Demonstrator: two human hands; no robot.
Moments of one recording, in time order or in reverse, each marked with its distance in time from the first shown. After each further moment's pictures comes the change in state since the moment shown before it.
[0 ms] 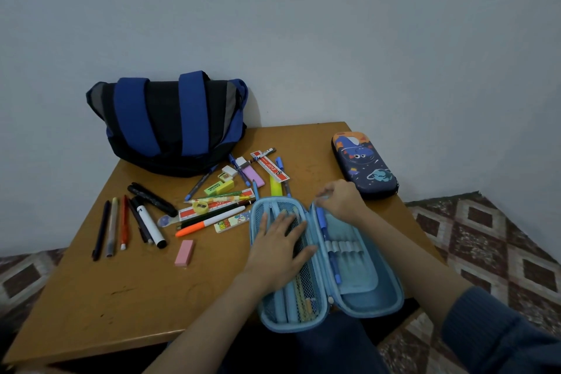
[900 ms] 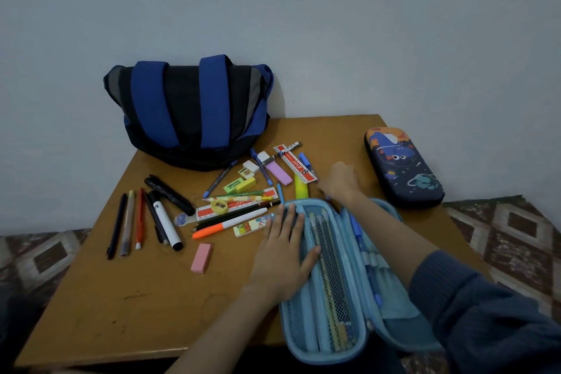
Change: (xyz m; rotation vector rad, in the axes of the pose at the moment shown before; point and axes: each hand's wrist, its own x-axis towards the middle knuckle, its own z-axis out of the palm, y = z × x) left_hand 0.007 -0.029 0.010 -0.050 0.026 -0.136; right_hand 0.069 -0.046 0.038 -0.113 0.010 0.187
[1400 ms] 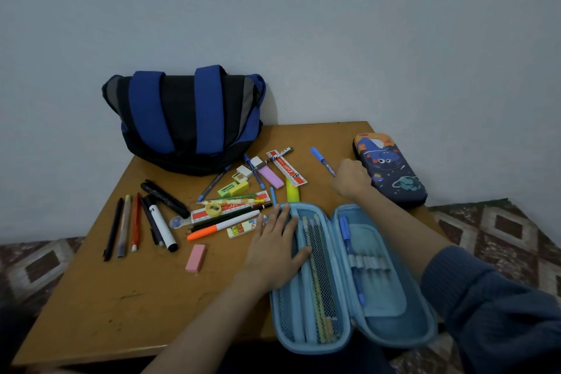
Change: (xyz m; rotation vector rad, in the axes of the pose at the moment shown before) left_hand 0.006 0.001 -0.014 0.087 -0.095 -0.006; right_hand -0.006 0.020 -0.037 -0.153 0.060 -0.047
